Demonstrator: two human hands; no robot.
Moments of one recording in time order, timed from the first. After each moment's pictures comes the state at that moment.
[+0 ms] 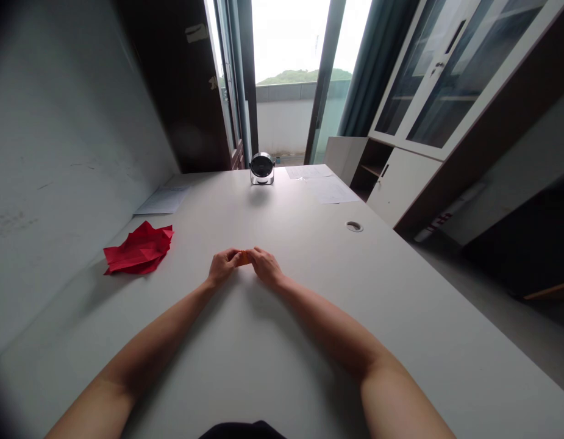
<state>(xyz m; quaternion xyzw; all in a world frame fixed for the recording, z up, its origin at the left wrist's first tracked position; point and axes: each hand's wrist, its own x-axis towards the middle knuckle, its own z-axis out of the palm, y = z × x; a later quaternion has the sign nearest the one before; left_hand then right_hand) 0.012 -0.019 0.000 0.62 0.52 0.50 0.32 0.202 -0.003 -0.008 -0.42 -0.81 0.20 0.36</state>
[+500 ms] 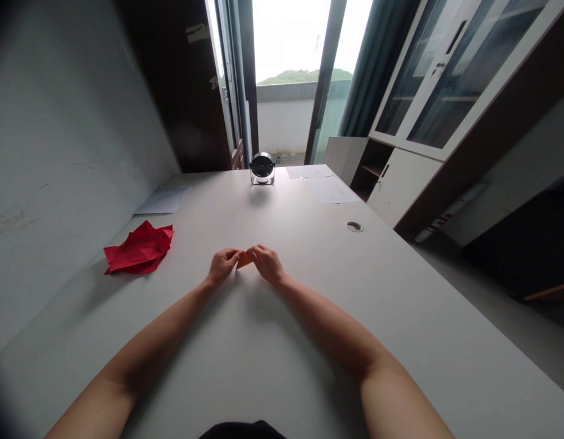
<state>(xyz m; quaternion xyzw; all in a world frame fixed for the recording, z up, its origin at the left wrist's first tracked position) 0.010 -0.015 0.000 0.66 0.53 0.45 0.28 0.208 -0.003 0.002 -0.40 -0.80 0.18 0.41</state>
